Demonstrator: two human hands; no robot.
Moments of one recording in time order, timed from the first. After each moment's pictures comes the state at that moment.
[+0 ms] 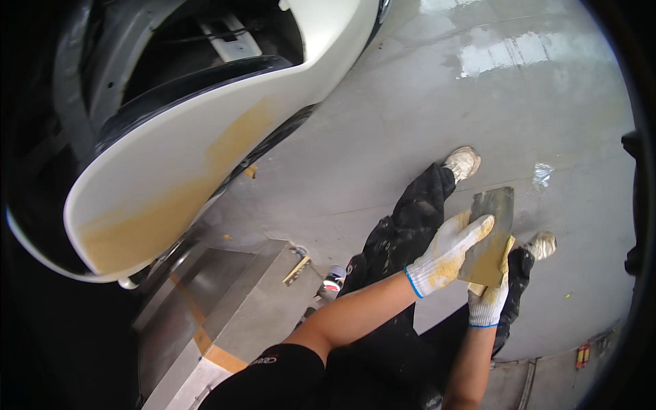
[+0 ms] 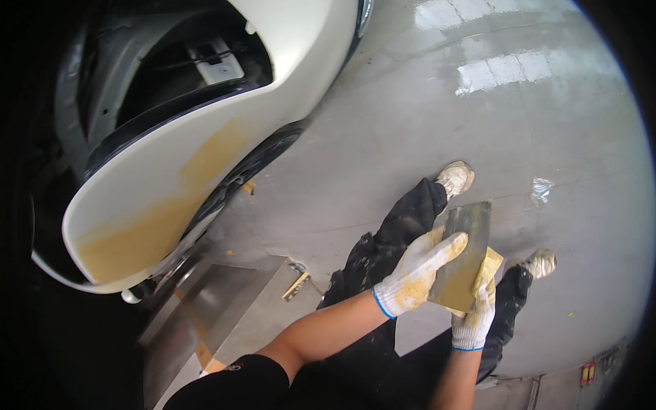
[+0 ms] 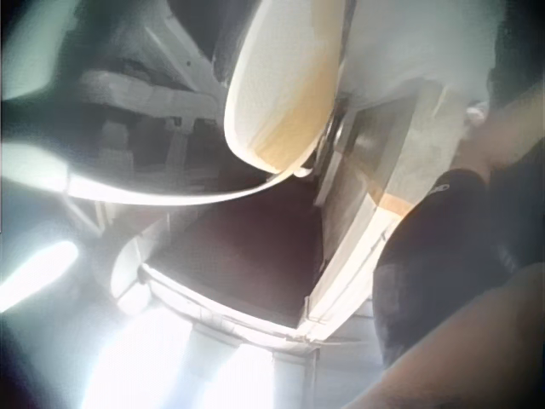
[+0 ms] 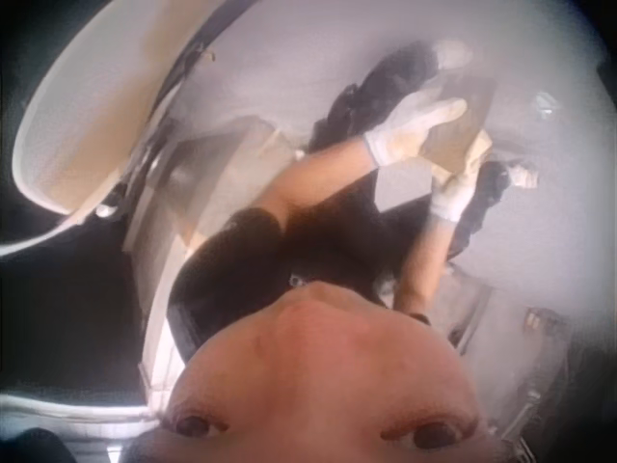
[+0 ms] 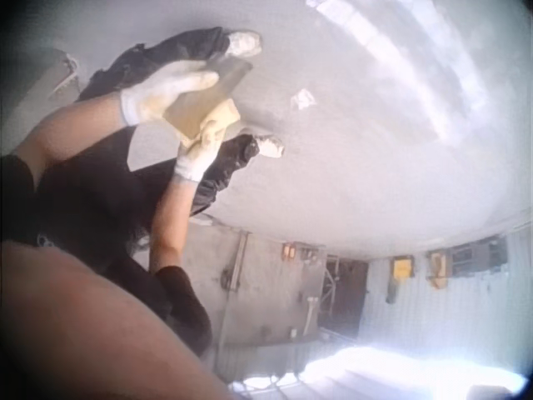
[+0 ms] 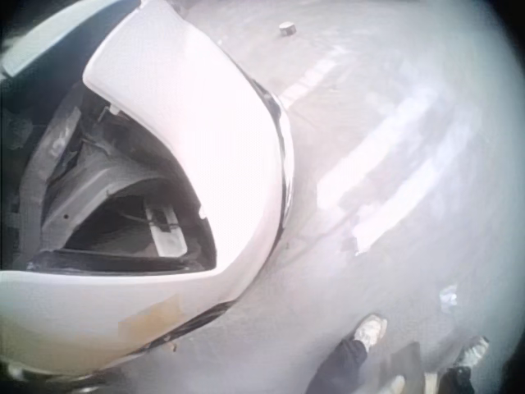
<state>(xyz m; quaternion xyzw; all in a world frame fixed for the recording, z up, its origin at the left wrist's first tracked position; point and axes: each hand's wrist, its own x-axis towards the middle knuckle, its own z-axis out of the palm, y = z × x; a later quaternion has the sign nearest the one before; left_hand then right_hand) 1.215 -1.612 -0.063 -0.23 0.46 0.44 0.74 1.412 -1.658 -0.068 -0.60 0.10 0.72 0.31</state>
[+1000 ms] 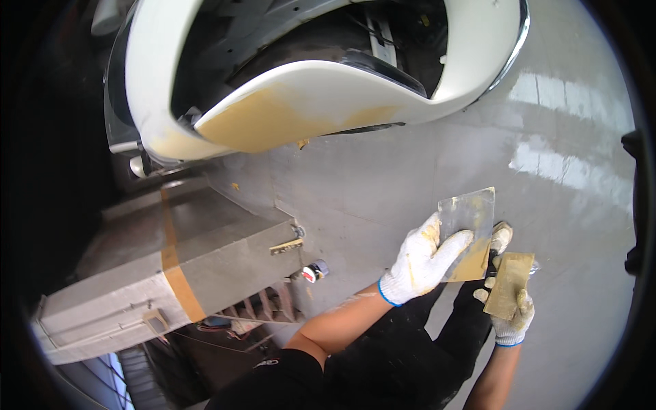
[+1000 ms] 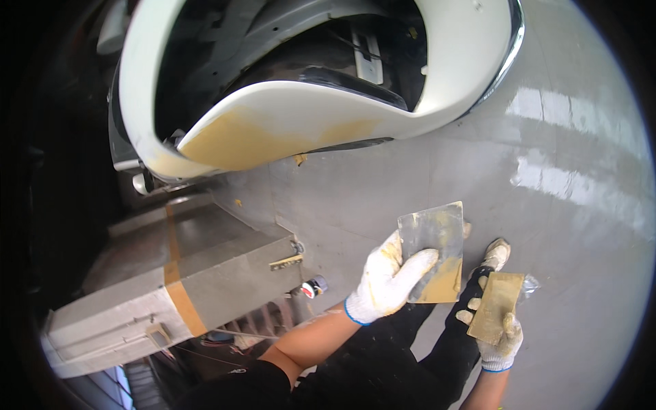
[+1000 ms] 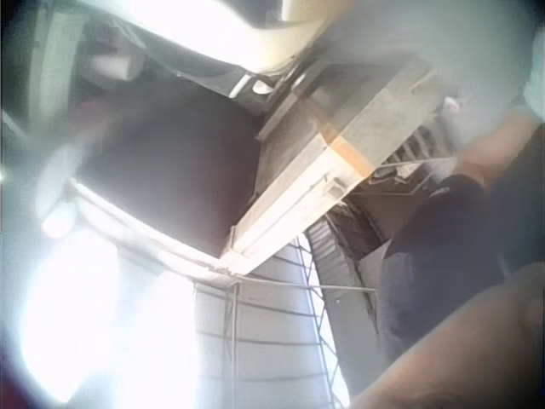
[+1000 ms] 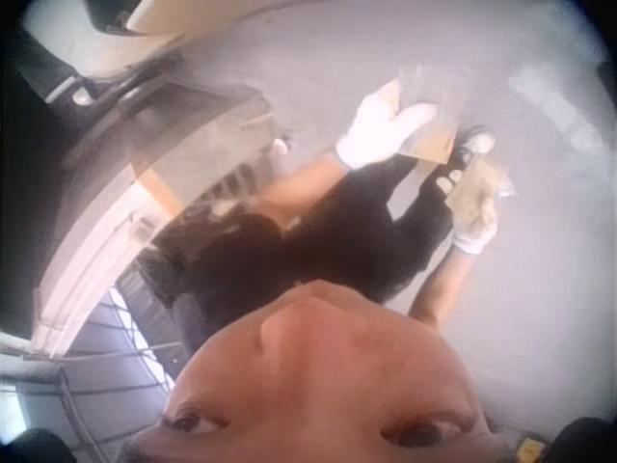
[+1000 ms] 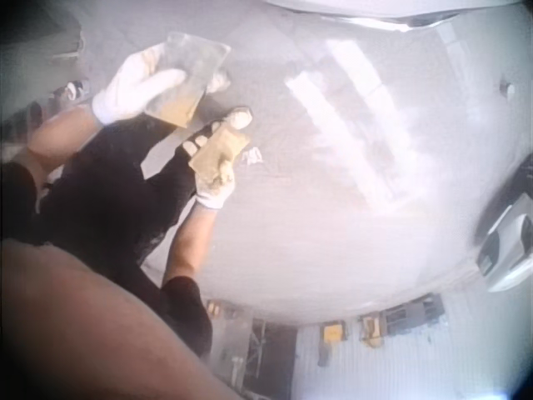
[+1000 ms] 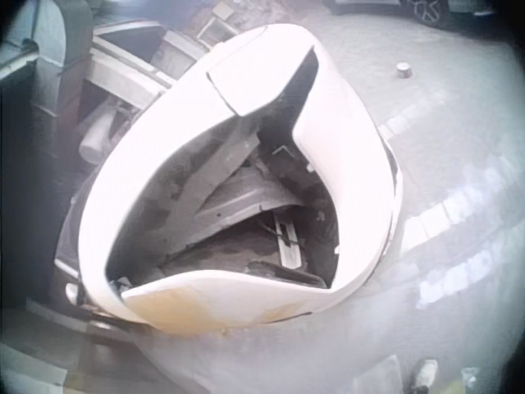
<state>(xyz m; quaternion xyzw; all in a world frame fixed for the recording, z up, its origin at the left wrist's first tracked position) 1.162 -1.581 0.107 0.02 0.69 0.57 0.44 1.400 -1.479 0.008 -0.33 0.02 0.94 0.12</state>
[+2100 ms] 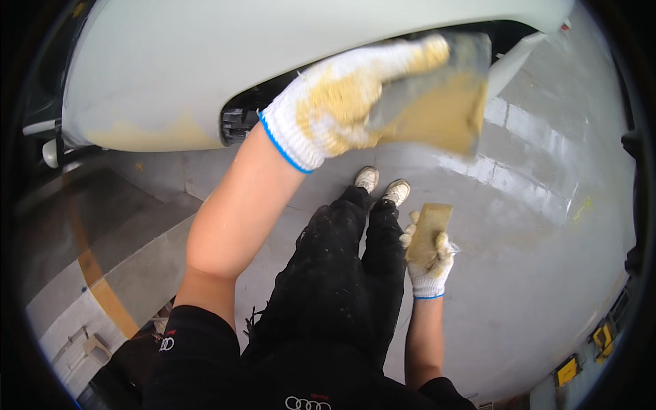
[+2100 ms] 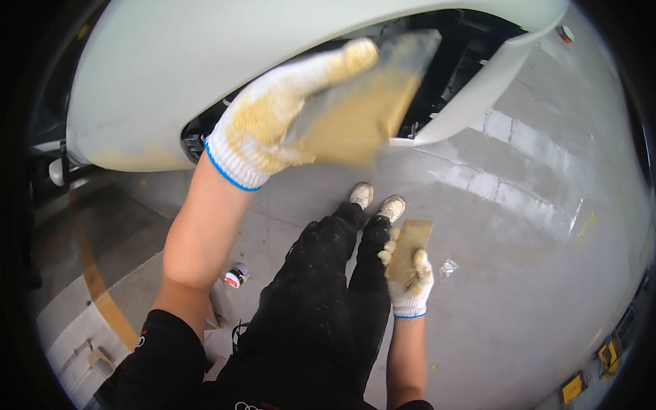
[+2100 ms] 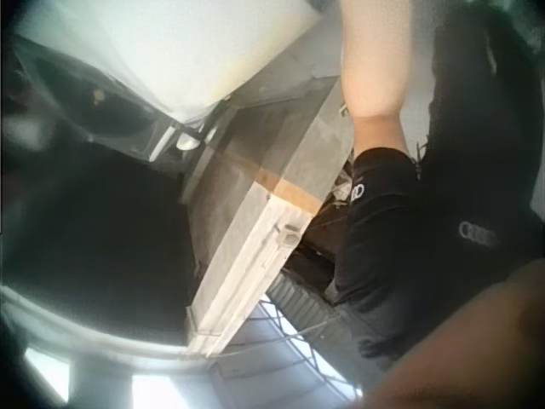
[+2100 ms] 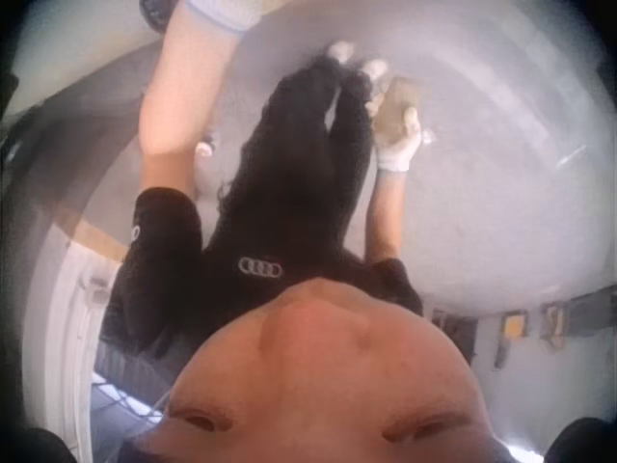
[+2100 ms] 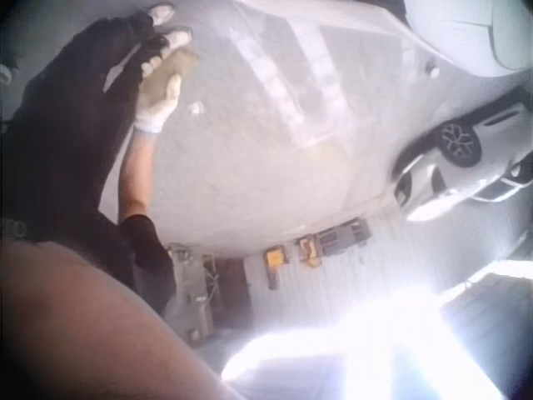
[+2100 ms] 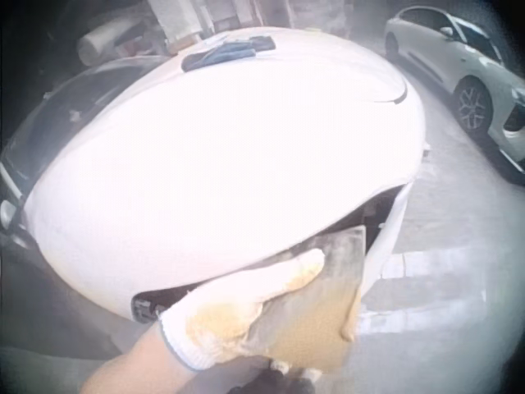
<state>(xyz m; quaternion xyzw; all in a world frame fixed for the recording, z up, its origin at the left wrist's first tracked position) 0.835 -1.580 0.275 0.02 0.44 0.69 0.58 1.178 -1.567 0.103 -0.39 -0.02 0.91 0.17</state>
